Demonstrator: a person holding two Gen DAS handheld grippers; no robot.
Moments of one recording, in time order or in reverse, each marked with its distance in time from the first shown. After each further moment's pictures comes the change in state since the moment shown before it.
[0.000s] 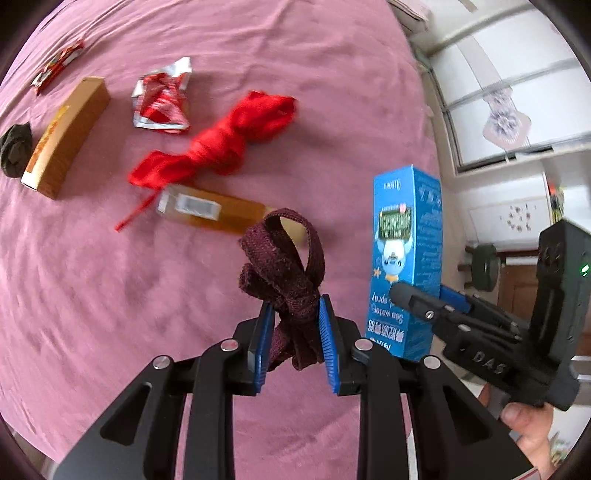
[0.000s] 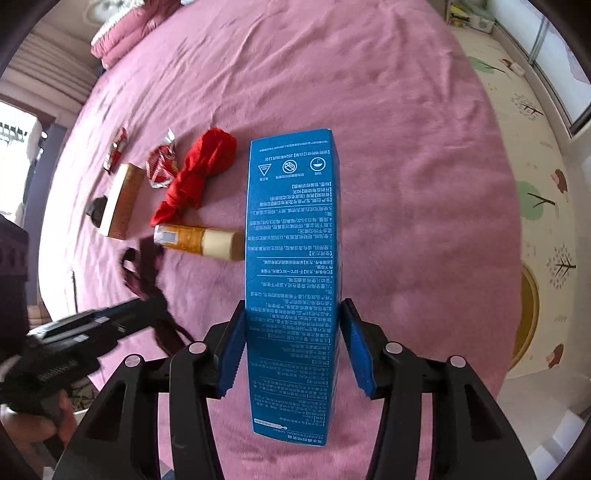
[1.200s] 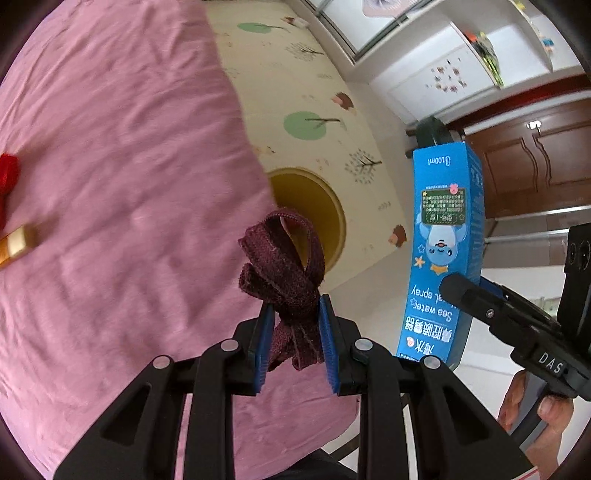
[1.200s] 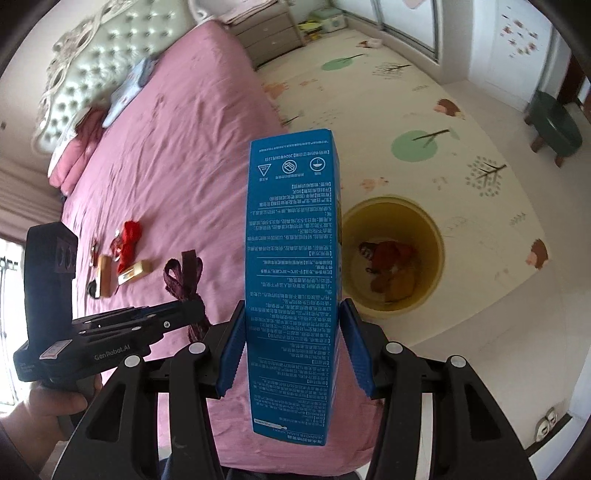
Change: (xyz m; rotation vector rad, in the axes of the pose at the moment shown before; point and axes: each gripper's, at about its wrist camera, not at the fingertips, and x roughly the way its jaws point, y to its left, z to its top) left arm 0.078 -0.255 -0.095 0.468 0.193 -0.052; right arm -0.165 -0.213 -0.170 0.412 -0.247 -0.028
